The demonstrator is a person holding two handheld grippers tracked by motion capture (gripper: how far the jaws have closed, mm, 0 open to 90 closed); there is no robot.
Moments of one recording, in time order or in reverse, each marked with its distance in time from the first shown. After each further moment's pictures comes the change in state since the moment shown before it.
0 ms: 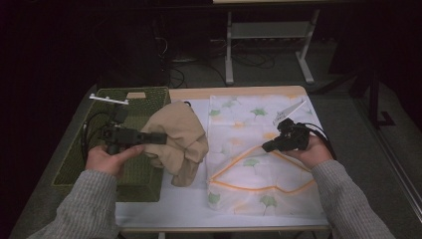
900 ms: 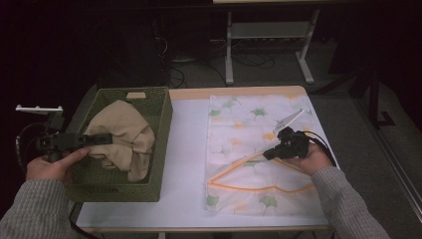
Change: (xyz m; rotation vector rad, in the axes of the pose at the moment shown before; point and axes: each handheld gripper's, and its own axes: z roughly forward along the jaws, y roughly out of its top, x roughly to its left) left arm 0.059 -0.032 -0.104 -0.161 0.145 -0.154; right arm 0.001 -0.020 0.015 0.032 0.011 0.004
